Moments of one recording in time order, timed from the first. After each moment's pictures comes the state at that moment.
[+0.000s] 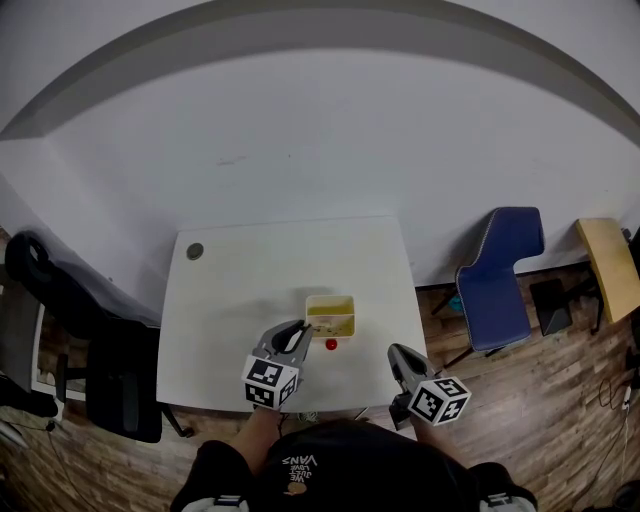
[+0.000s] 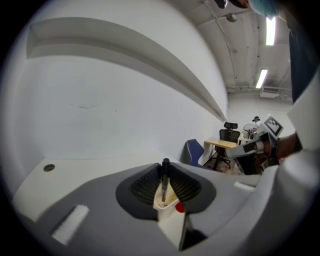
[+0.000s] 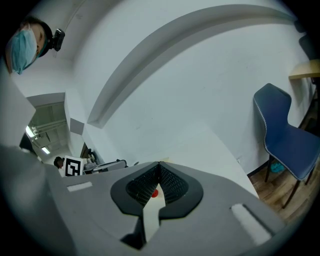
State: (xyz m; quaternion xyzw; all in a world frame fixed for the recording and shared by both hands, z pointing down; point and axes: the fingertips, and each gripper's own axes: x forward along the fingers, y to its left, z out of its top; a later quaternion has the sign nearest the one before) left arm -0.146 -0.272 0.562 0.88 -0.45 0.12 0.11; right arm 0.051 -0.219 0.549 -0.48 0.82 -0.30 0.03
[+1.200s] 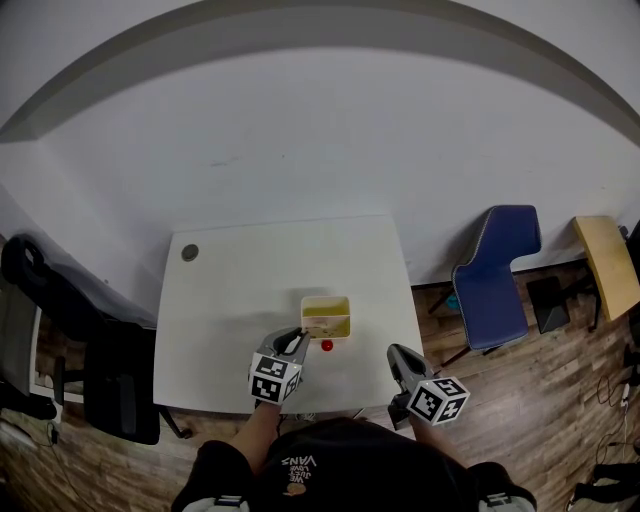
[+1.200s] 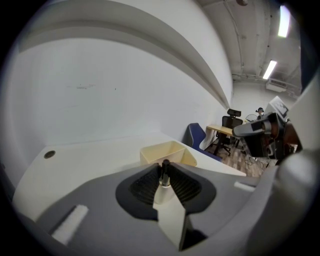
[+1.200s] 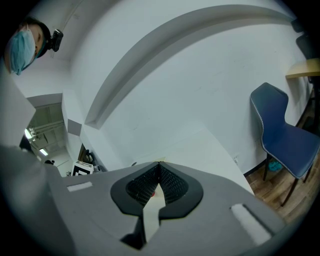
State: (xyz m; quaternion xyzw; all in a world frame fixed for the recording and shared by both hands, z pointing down) left arm -0.142 -0.273 0.622 0.86 -0.44 0.20 0.16; right arm 0.061 -0.221 0.554 -0.49 0.81 -0.31 0.03
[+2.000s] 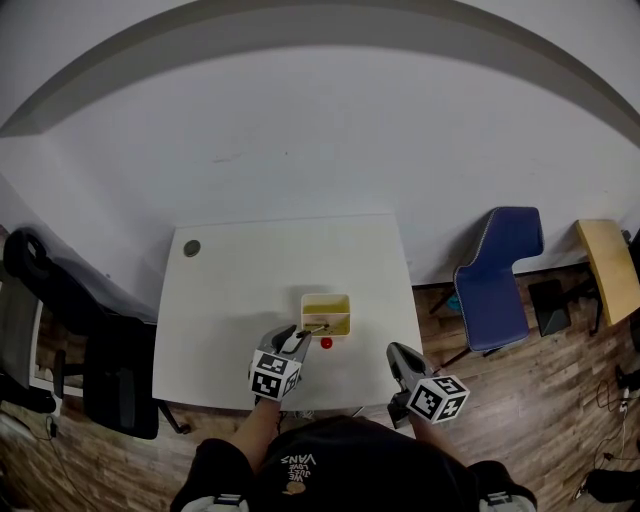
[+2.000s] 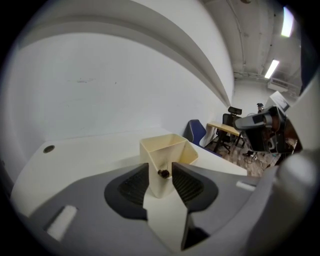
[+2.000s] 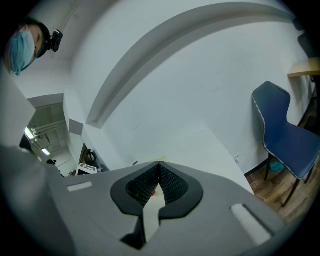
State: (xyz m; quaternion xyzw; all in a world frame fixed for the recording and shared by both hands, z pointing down) left arm -0.144 -0.270 0.641 0.85 -0.44 0.22 0.17; right arm 0.061 -0.223 0.555 -0.48 0.82 -0.31 0.03
